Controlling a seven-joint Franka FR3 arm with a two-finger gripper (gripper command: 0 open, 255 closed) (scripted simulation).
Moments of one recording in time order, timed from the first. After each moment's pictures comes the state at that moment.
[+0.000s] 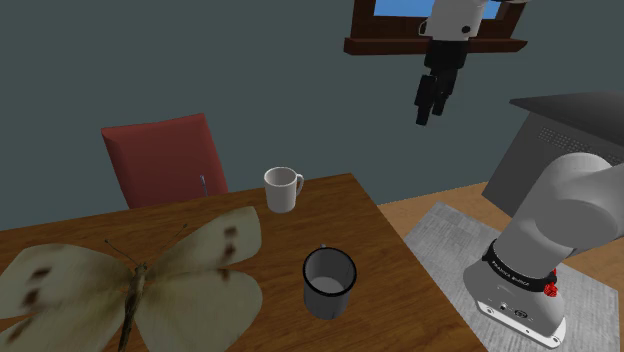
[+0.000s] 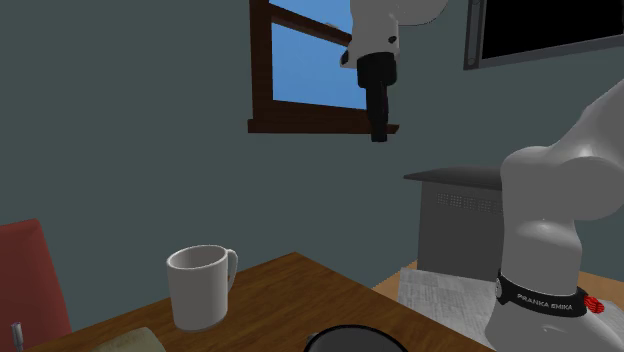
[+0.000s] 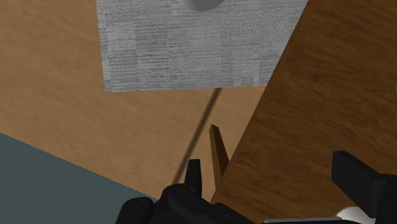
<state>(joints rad) 0.02 -0.76 0.04 -2.42 0.06 1.57 0.02</state>
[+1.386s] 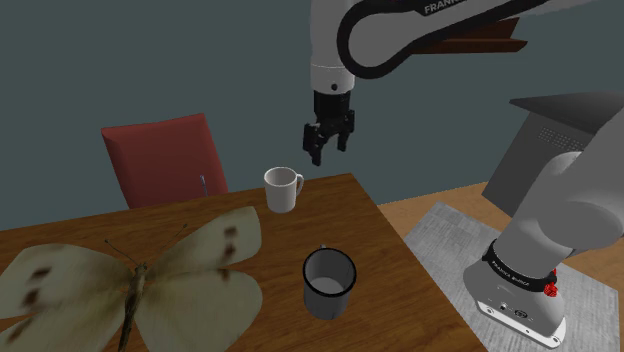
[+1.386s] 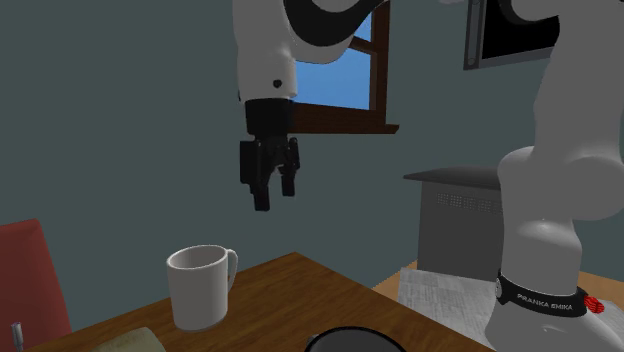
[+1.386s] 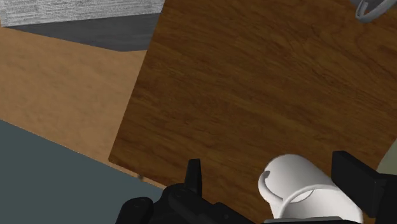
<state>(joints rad) 0.08 -0.18 0.36 -2.18 0.06 1.95 0.39</state>
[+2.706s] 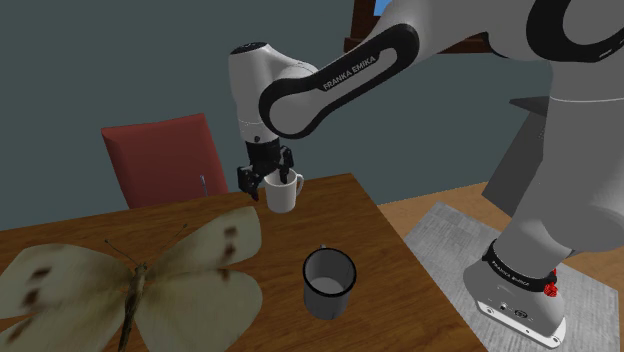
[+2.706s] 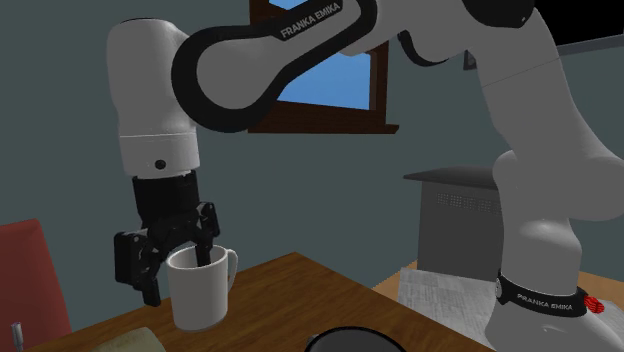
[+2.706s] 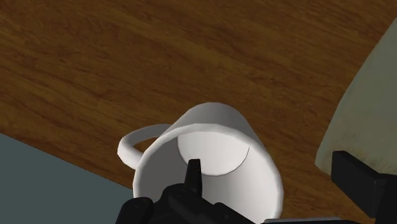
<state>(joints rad) 0.19 0.36 0.41 -1.81 -0.20 2.08 0.69</state>
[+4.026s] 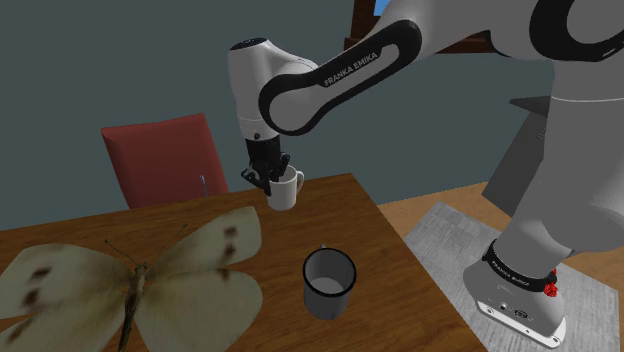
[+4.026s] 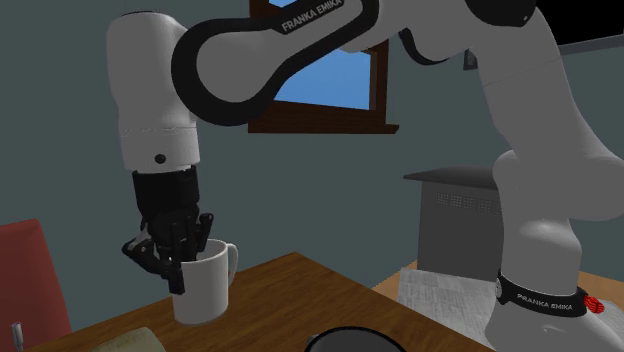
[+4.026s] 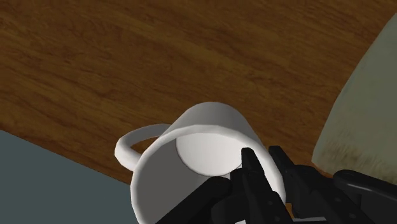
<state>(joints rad) 0.19 0.35 0.41 -1.80 -0.20 2.07 0.68</state>
